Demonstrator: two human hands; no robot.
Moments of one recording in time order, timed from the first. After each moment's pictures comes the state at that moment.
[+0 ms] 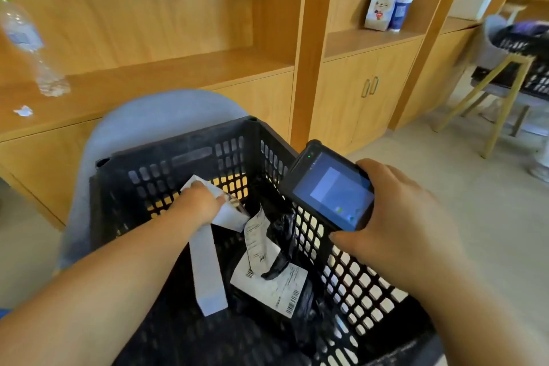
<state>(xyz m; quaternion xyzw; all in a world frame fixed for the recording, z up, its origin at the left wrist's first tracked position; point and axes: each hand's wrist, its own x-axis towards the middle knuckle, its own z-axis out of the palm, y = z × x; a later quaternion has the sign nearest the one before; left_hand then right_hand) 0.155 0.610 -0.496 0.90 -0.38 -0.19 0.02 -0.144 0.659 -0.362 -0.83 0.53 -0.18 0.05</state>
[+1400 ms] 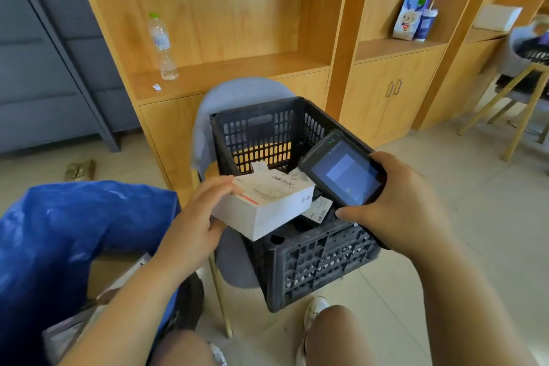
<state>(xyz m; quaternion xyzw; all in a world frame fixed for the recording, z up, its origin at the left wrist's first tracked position) 0.078 0.991 -0.403 0.68 -0.59 -0.09 0.41 -0.181 0.870 -0.334 -0.82 0.47 -0.30 0.15</state>
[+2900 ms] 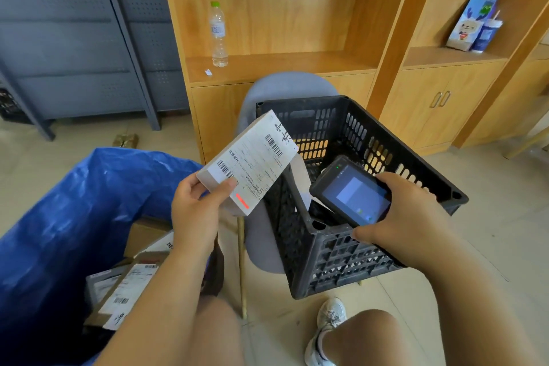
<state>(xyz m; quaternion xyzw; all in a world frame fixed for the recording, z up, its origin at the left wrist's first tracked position) 0.097 1.035 -0.421 0.63 -0.16 -0.20 0.74 -0.150 0.900 -0.347 -0.87 0.45 -0.16 0.13</state>
